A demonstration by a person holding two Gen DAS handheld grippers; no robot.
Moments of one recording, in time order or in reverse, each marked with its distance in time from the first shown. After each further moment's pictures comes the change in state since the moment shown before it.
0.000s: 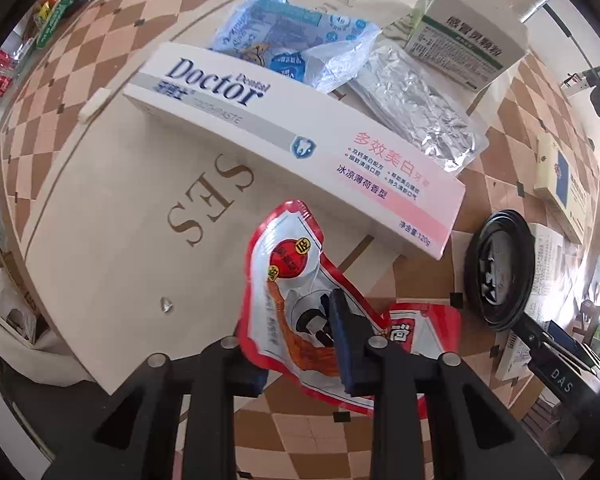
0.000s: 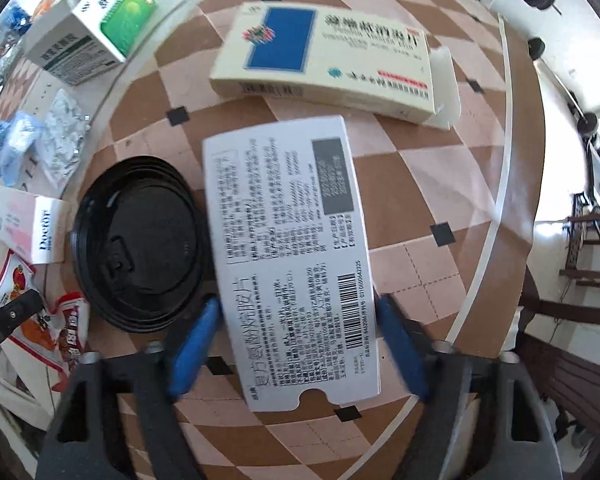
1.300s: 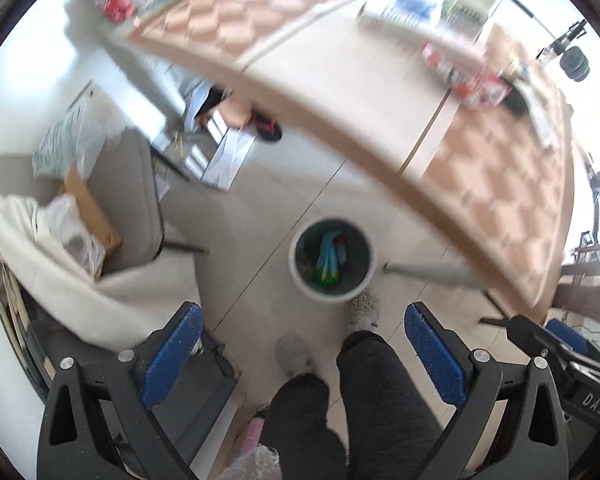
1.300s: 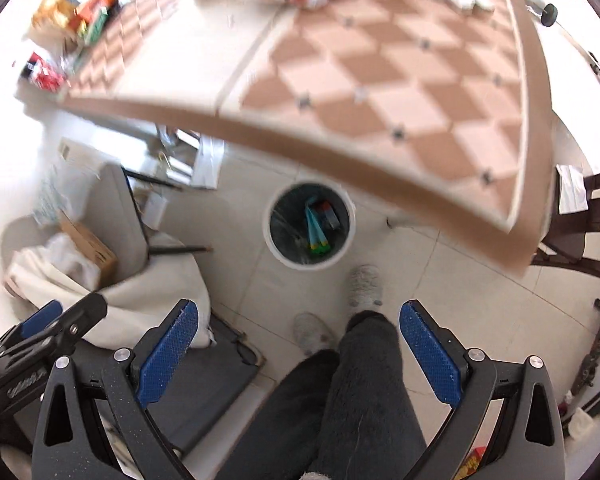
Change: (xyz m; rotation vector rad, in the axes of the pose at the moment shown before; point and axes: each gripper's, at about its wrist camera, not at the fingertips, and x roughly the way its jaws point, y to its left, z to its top) left arm -0.100 0.209 -0.239 0.102 -0.117 0.007; right arm -0.106 0.180 -0.395 0.043 -0.032 0.211
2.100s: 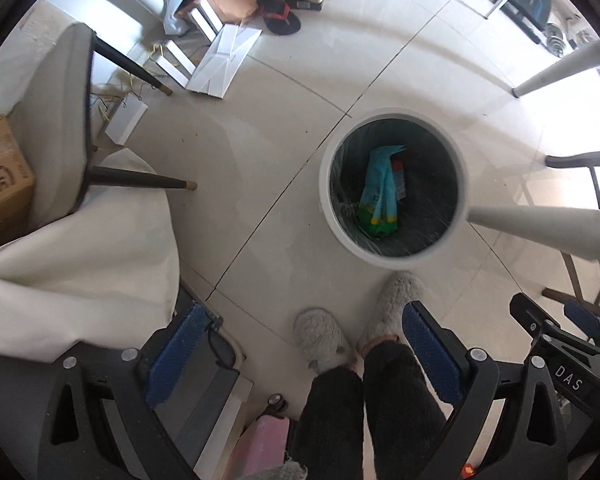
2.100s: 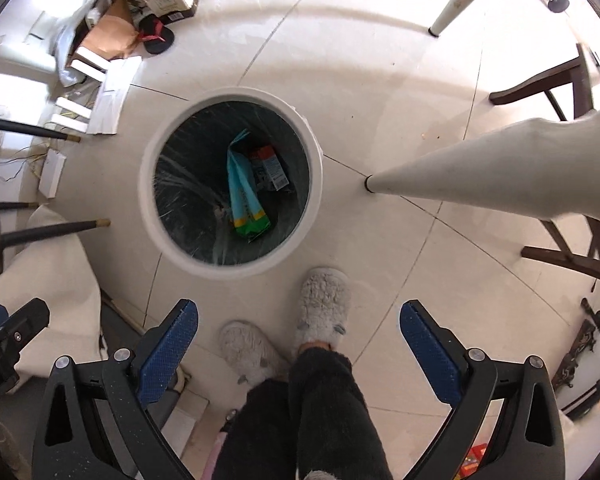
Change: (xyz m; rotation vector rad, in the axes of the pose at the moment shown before) left arm 0.289 0.039 -0.065 0.011 0.257 0.086; right arm 0.377 -0.052 -0.015 -0.046 0.173 -0.228
